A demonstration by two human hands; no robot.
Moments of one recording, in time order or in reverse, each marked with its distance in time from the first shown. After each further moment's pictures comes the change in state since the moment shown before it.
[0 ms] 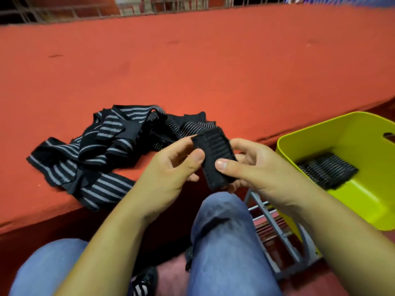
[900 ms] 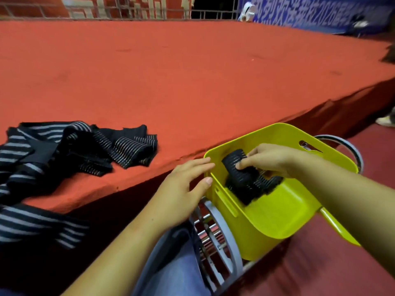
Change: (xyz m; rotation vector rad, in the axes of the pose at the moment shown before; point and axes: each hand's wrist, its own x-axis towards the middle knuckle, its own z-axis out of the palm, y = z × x) left_hand 0.078 -0.044 0.137 0.617 -0.129 0.175; right_hand 0.004 0.008 -0.226 -0.688 0.236 0.596
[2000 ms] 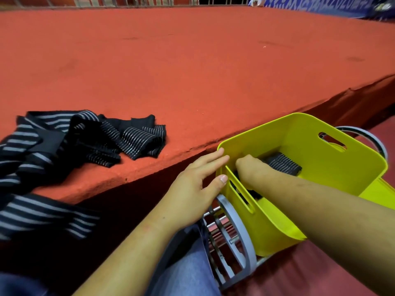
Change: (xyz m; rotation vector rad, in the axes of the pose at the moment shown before) left_hand -0.008 0.000 0.006 -0.141 -0.058 -0.069; right_hand 0.064 0.003 0.089 -0.882 0.070 -0.001
